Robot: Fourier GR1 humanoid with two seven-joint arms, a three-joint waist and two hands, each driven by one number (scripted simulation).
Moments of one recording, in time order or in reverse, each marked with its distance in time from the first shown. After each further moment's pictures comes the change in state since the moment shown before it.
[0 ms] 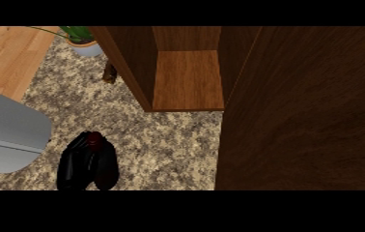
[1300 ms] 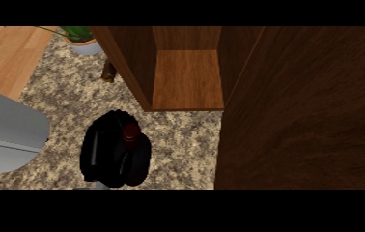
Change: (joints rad) left arm -0.102 -0.020 -0.287 -0.299 0.051 0.116 0.117; right arm -0.004 0.014 -0.059 0.003 -0.014 0.037 0.011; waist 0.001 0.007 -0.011
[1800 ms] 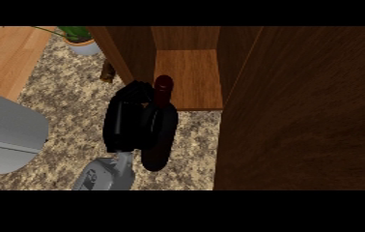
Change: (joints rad) left arm -0.258 -0.001 -0.095 0.051 0.042 0.285 0.168; right arm -0.005 0.017 -0.001 0.000 -0.004 0.009 0.011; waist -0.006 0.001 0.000
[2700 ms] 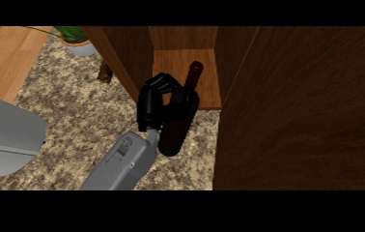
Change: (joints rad) left arm -0.243 0.000 -0.081 0.468 0.157 0.157 -0.199; right arm 0.041 0.016 -0.011 0.002 -0.010 0.048 -0.026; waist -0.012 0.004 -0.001
